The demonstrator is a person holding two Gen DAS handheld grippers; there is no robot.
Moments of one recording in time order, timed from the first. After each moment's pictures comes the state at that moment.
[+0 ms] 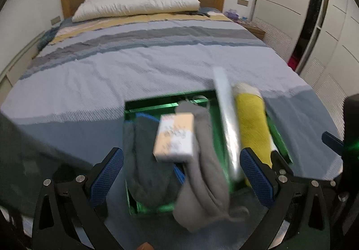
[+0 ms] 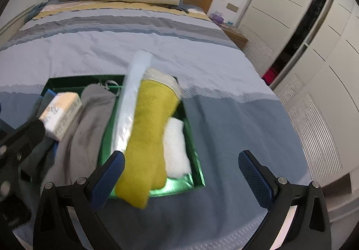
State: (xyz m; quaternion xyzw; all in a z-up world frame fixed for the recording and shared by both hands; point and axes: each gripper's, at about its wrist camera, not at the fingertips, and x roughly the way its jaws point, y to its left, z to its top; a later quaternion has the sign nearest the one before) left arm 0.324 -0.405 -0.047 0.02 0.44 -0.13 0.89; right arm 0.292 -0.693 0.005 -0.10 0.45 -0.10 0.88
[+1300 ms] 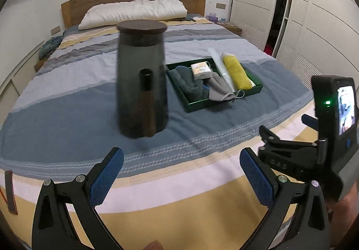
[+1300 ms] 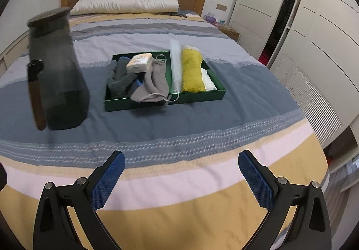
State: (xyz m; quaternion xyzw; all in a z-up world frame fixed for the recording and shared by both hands) left arm 0.105 -0.219 0.000 0.06 0.40 -0.19 0.89; right arm 0.034 -0.571 0.058 -0.04 0.42 -0.11 0.90
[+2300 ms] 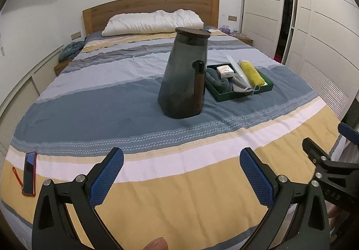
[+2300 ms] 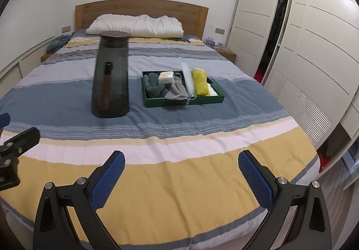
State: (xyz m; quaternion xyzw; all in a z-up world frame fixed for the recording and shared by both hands) left arm 0.034 -0.114 0.006 0.06 0.36 -0.16 0.92; right arm -0.148 -0.473 0.117 -0.04 0.34 -0.11 0.93
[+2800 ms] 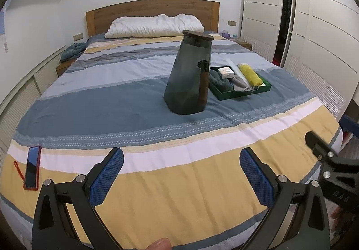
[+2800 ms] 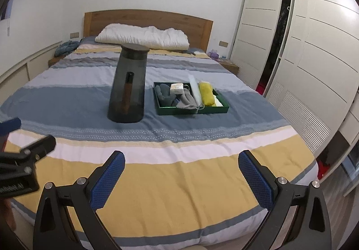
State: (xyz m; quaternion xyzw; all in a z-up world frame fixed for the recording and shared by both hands) left arm 0.007 -0.083 0.005 0.06 0.35 -0.16 0.92; right arm -0.198 -0.434 0.133 -0.05 0.31 -0.10 0.95
